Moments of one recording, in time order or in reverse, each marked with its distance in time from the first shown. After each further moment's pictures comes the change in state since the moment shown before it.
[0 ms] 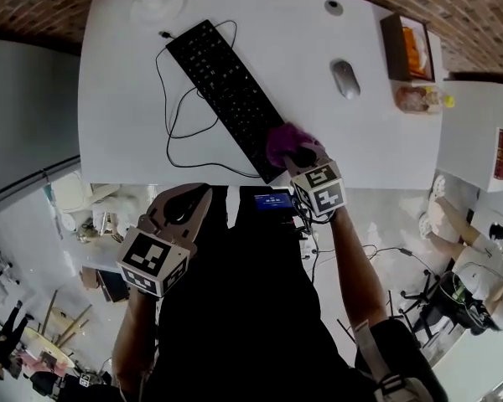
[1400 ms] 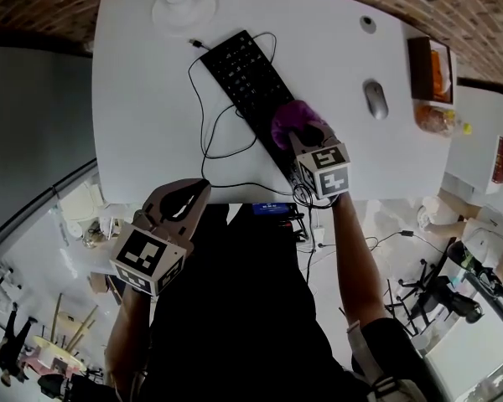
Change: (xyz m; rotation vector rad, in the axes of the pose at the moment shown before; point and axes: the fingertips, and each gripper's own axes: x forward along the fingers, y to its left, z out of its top) left arm -0.032 0.118 0.026 -0.021 0.018 -0.066; right arm 0.076 0.000 0.114 0.010 -0.031 -0.110
